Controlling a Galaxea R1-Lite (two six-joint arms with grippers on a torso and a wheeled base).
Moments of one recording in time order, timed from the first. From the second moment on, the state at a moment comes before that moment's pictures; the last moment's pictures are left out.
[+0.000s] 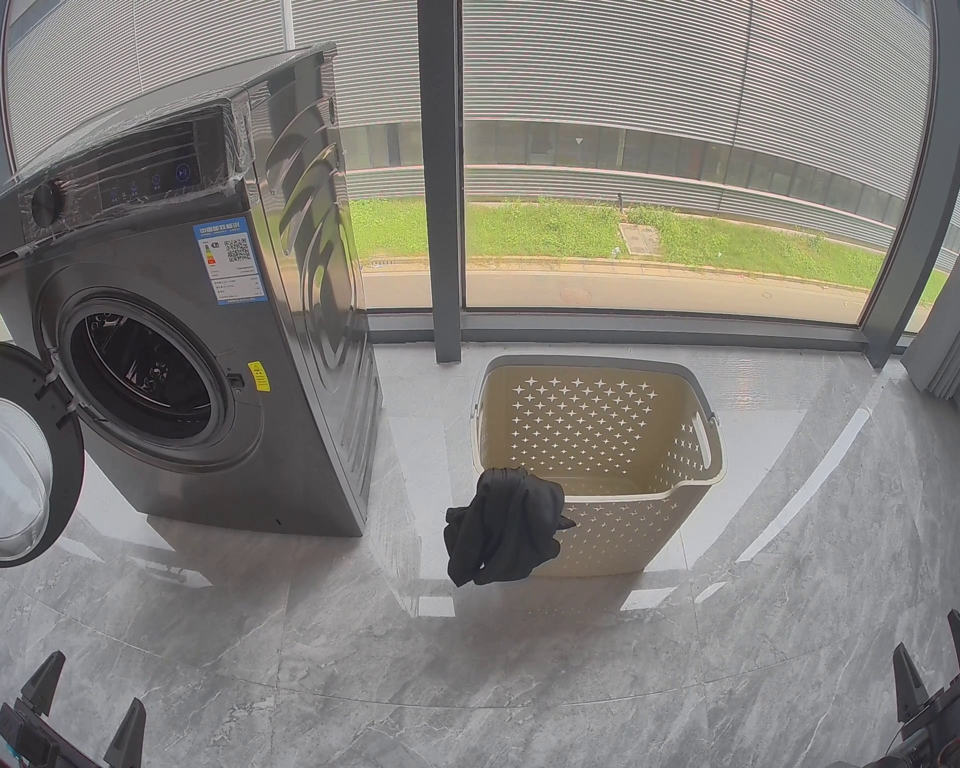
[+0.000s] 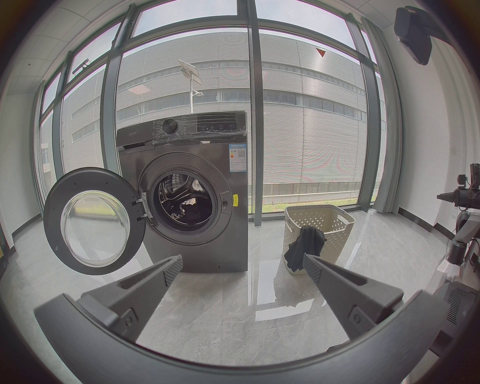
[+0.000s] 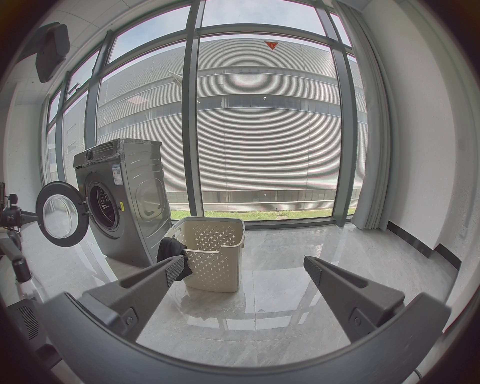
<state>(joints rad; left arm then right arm) 0.00 0.02 -0.02 0.04 -0.07 0.04 0.00 0.02 -0.02 0.00 -0.01 0.01</state>
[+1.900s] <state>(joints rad) 0.00 0.02 -0.02 0.04 -0.07 0.03 0.15 0.95 -0.39 -0.37 0.40 0.04</state>
